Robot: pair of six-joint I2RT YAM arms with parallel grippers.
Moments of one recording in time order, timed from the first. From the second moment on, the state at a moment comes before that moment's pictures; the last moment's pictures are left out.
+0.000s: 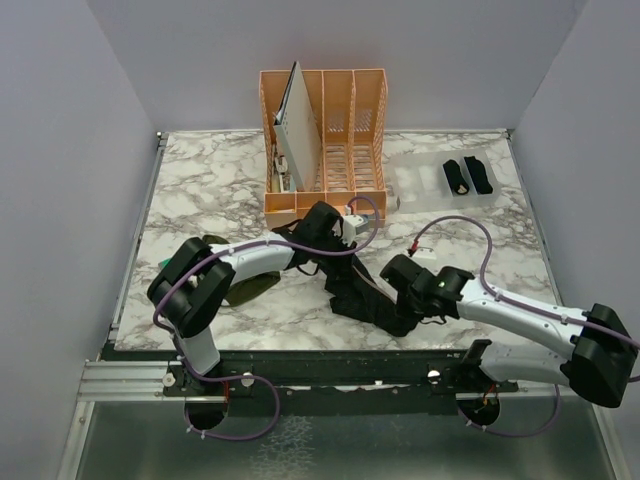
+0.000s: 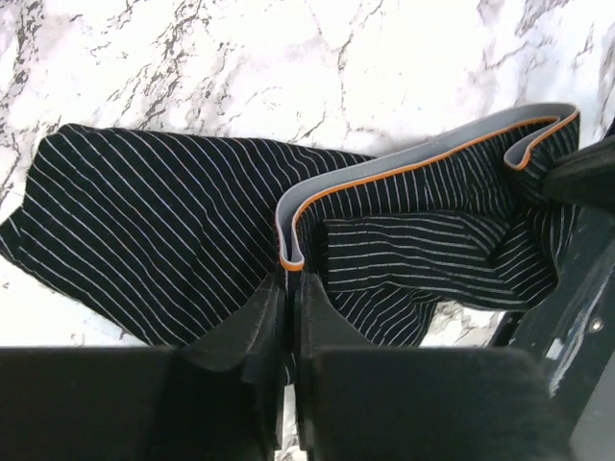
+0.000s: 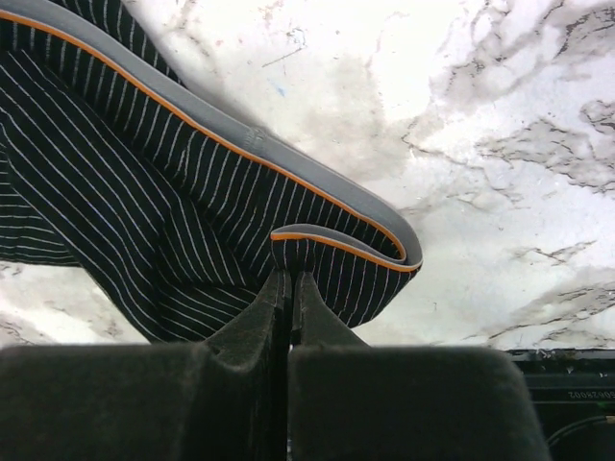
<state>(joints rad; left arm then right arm) -0.75 1.73 1.02 -0.14 0.46 -0.11 0.91 1.15 0.70 -0.79 0.32 0.97</state>
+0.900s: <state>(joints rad) -0.71 1.15 0.98 -0.25 0.15 -0.26 0.91 0.69 0.65 -0.71 0.59 0.95</state>
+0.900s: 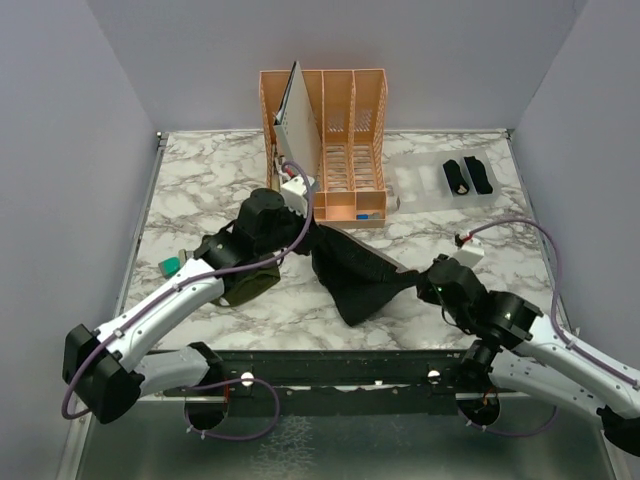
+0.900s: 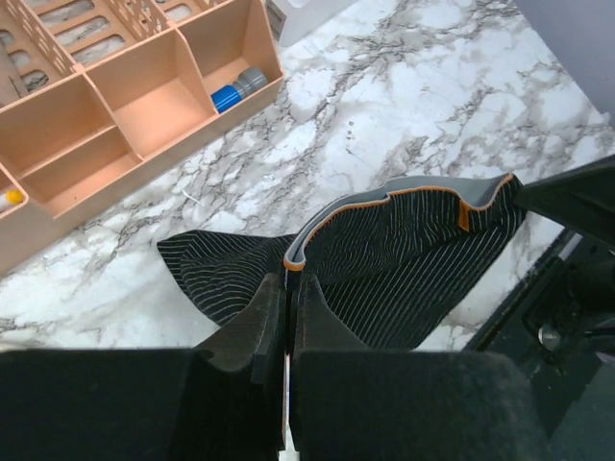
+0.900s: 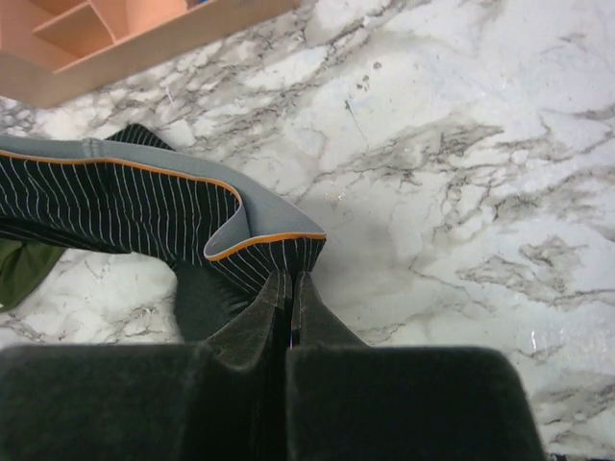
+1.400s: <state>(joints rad) -0.71 0.90 1.16 -0.46 0.31 -0.36 0.91 0.40 0.80 -0.52 0.39 0.54</state>
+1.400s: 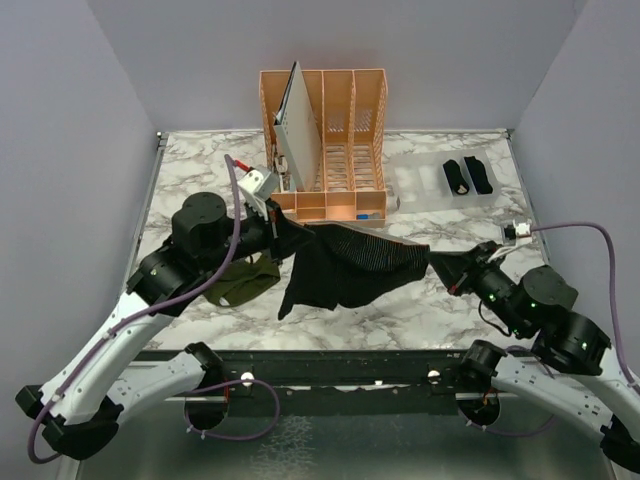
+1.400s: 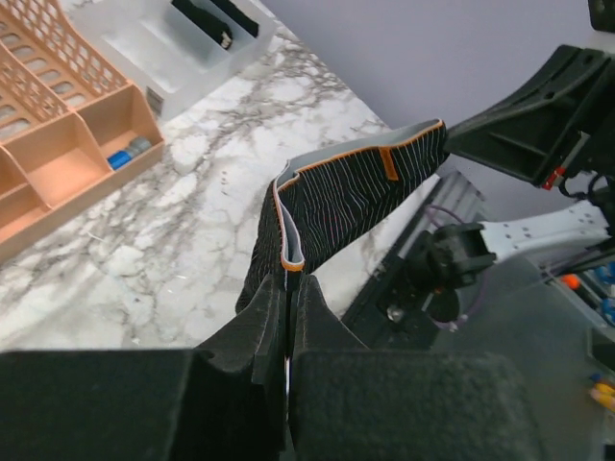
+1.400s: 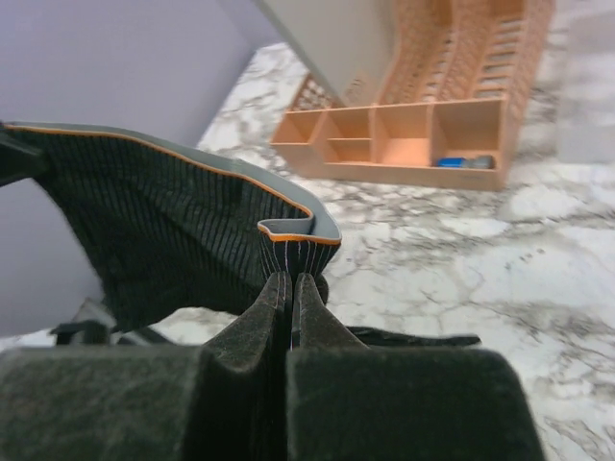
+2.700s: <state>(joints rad) -0.67 1.45 0.98 -0.24 -0.08 -0.49 0.38 1.34 0.89 -0.36 0.28 0.29</state>
